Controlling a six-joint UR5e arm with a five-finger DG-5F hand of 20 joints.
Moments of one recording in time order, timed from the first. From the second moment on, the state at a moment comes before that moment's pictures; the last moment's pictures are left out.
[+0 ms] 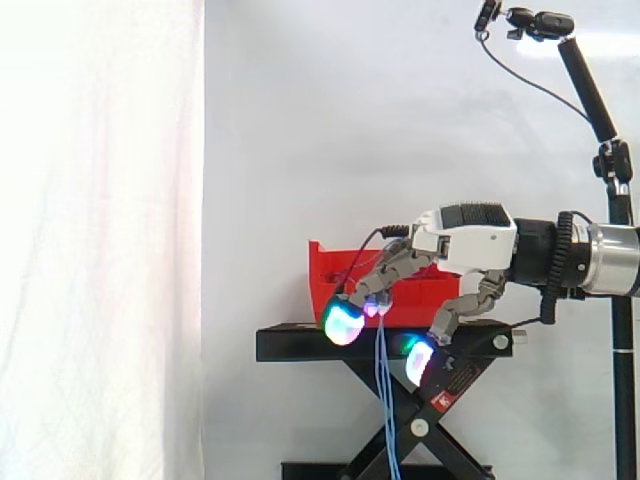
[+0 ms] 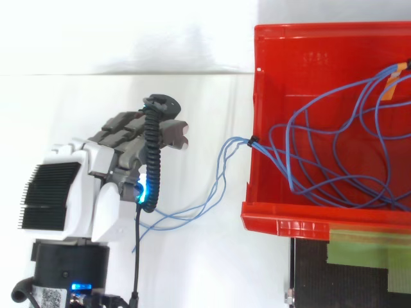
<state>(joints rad) 0.04 -2.07 -1.52 -2.57 -1.45 -2.03</state>
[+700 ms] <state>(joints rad) 0.06 -2.07 -1.44 -2.83 -1.57 -1.90</state>
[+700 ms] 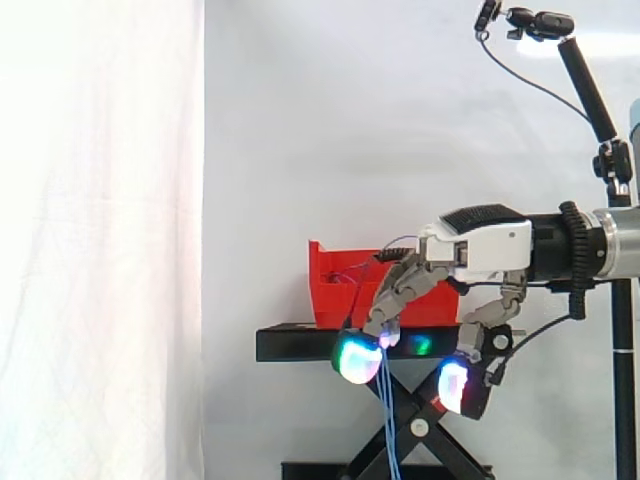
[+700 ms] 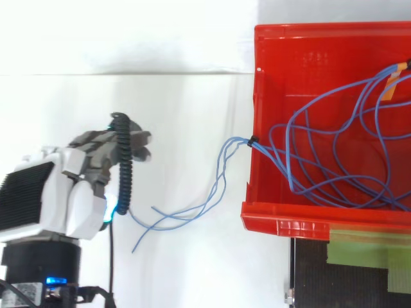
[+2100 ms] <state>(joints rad) 0.00 -2.26 -1.17 -3.10 -1.64 -2.04</state>
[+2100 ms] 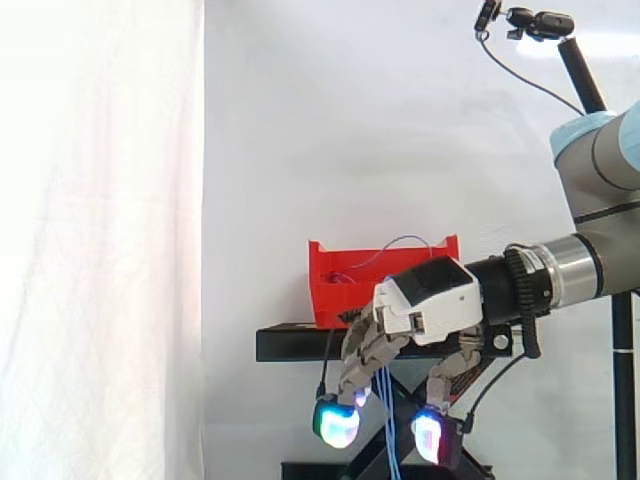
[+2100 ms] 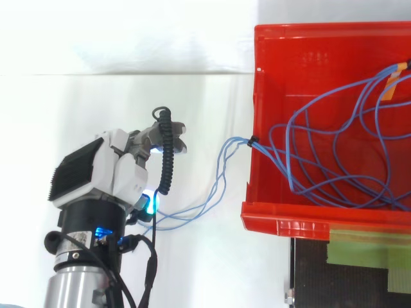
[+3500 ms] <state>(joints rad) -0.05 -2.25 -0.97 -3.37 -1.65 -2.21</state>
